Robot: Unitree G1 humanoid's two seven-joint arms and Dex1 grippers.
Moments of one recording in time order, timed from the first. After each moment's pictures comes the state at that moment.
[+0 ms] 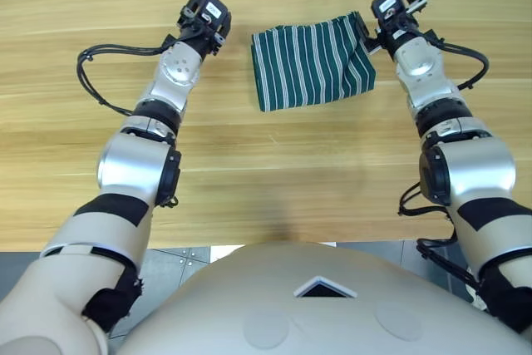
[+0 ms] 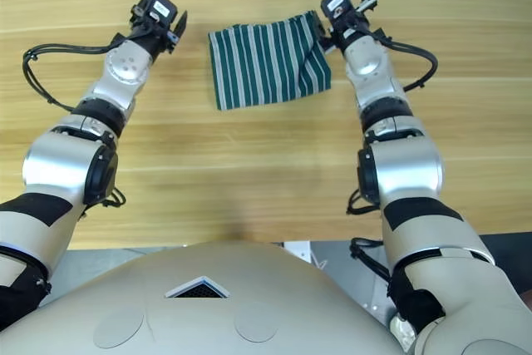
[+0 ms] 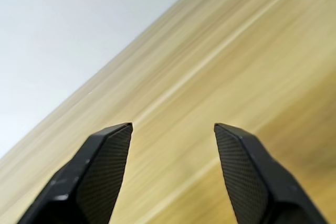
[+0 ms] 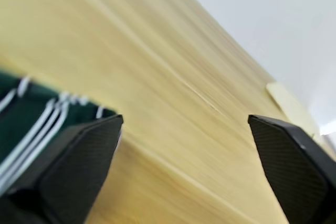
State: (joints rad) left arm -0.79 0.26 -0.17 1.31 0.27 -0.46 -0.05; right arm -0.79 -0.29 0.06 1.26 -0.23 -0.37 0.09
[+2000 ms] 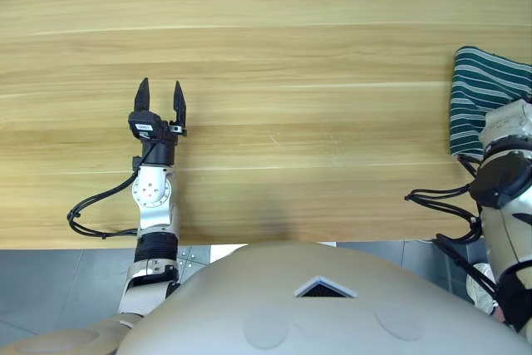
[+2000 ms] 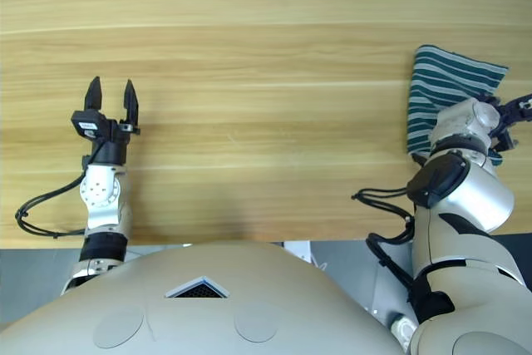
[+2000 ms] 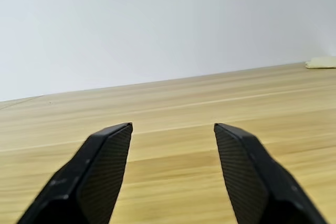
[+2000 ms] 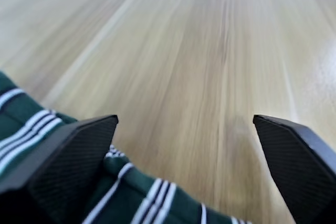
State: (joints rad) left arm 0.18 0.17 0.11 0.35 -0.07 -0.70 -0.17; right arm -0.65 -0.56 -0.65 1.35 0.25 -0.19 -0.58
